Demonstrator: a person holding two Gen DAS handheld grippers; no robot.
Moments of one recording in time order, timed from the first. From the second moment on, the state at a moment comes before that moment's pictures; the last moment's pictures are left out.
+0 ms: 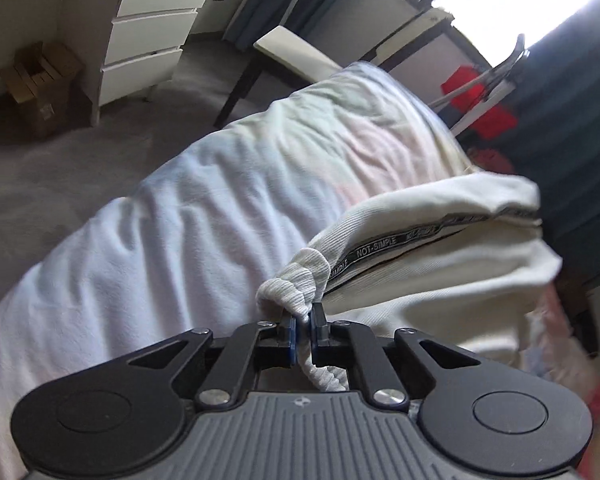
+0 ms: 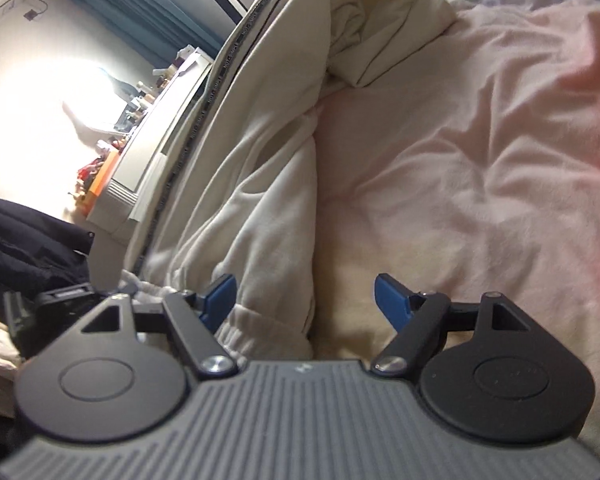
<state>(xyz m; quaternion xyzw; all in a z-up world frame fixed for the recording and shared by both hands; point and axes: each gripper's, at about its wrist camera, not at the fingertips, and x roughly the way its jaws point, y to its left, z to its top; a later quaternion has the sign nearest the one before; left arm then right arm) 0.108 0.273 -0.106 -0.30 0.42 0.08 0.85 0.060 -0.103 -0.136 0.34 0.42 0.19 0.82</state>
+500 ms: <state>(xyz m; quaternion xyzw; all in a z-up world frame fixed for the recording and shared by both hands) 0.097 0.271 -0.084 -0.28 0.37 0.05 0.88 0.083 -0.076 -0.176 0.42 0.47 0.24 0.74</state>
